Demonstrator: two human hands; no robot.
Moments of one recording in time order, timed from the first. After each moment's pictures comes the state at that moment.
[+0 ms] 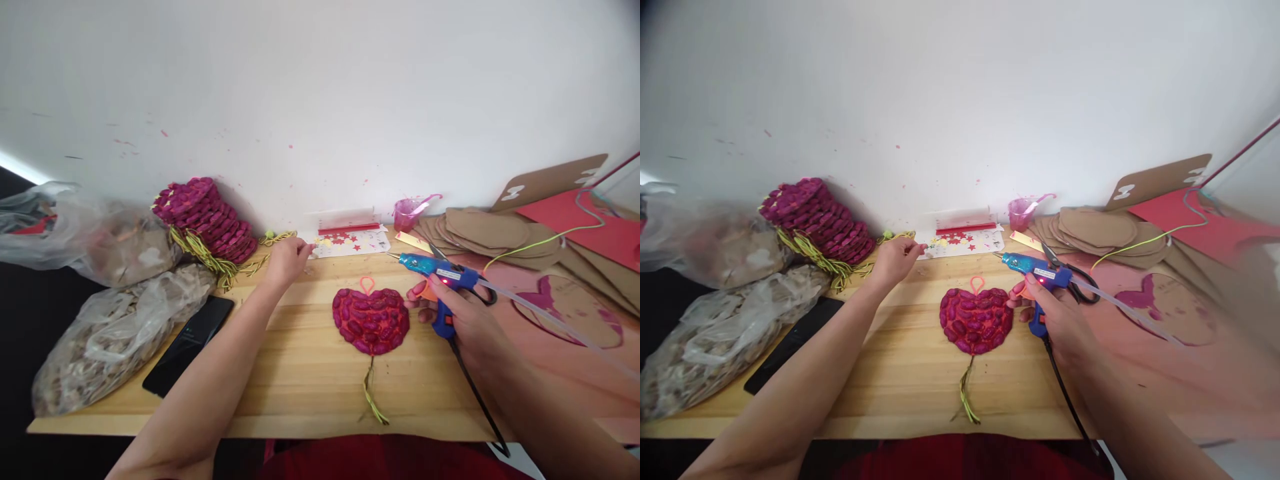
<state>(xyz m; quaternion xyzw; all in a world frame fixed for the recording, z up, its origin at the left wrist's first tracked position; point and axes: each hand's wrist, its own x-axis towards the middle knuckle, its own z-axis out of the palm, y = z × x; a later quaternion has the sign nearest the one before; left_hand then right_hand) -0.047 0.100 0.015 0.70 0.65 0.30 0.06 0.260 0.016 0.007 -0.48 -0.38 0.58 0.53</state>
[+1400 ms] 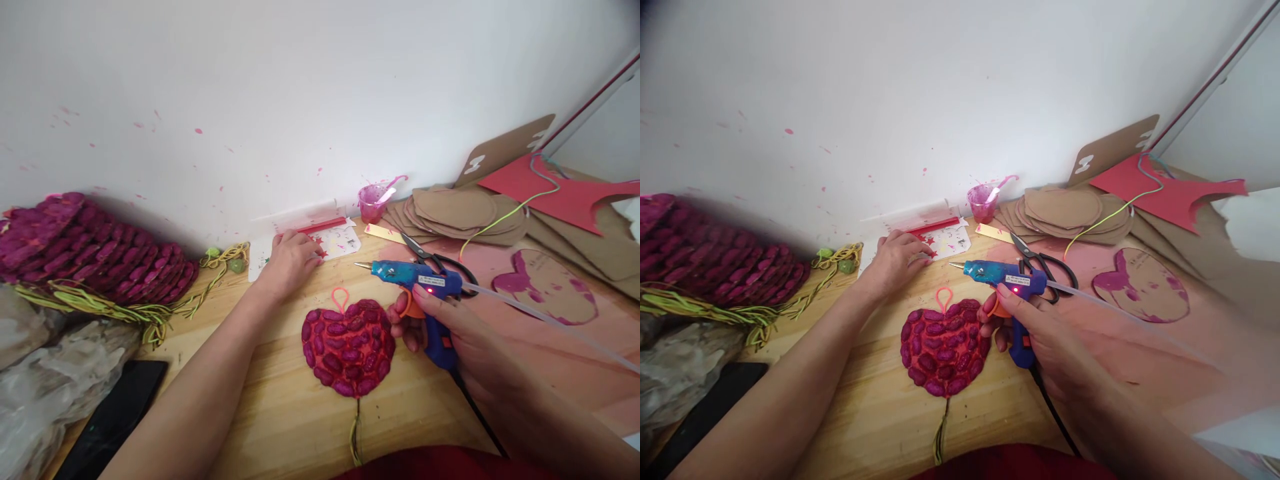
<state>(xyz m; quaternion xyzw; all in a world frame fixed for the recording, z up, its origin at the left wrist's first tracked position) 0.014 0.155 -0.005 0.88 0.45 0.15 -0.03 0.259 0.008 0.013 -0.48 -0.27 0.67 0.50</state>
